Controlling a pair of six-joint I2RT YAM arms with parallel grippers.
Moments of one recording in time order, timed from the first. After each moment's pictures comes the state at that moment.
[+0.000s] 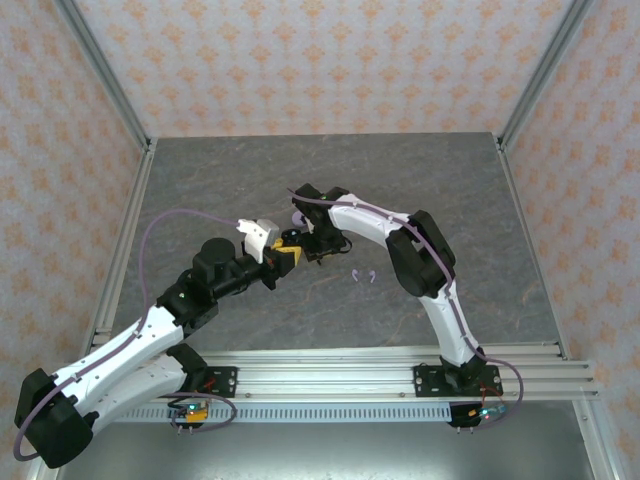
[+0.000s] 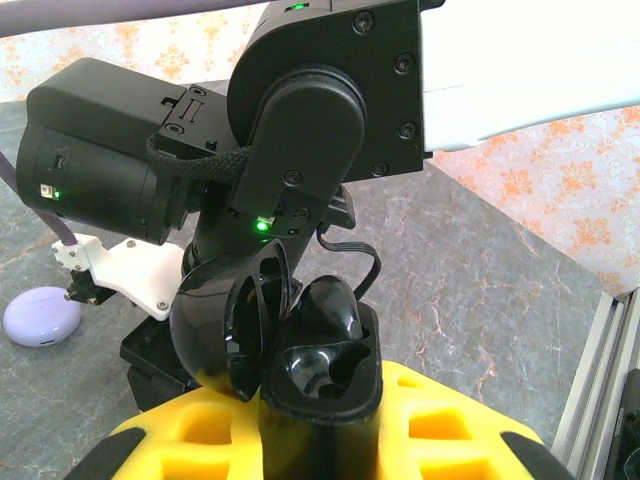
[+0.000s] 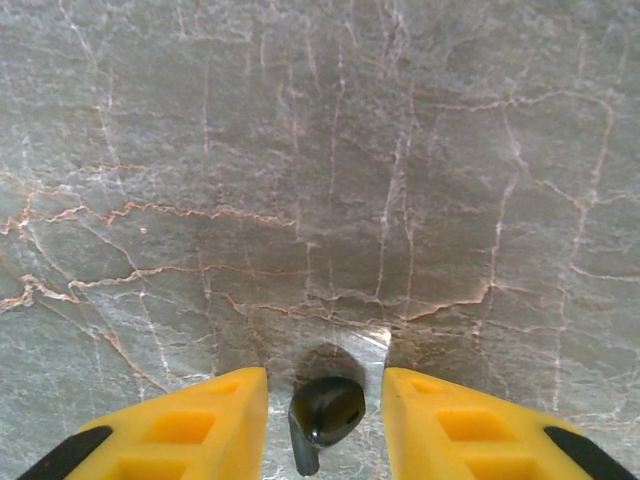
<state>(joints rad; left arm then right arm) -0.61 0.83 0.55 0.02 0.21 -0.25 0.74 2.23 1.77 -0.98 -0.11 0.36</state>
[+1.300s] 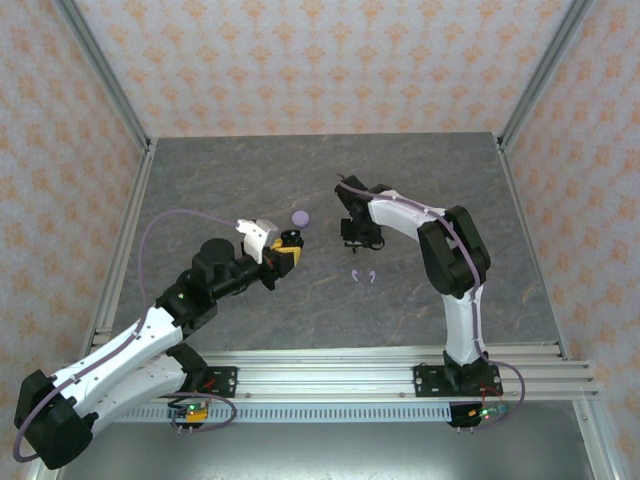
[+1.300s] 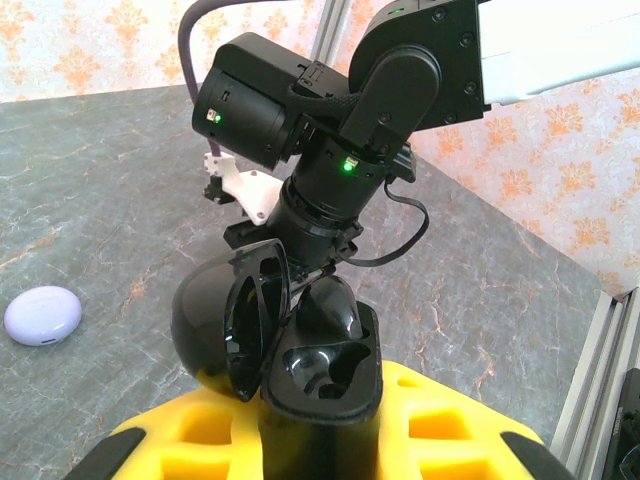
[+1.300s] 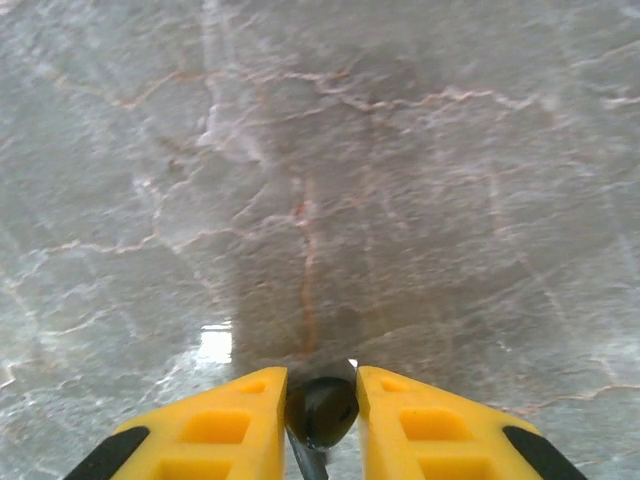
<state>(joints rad) -0.61 0.82 0.55 0.01 0.21 -0.25 0.54 2.06 1.48 -0.82 0.01 0.56</state>
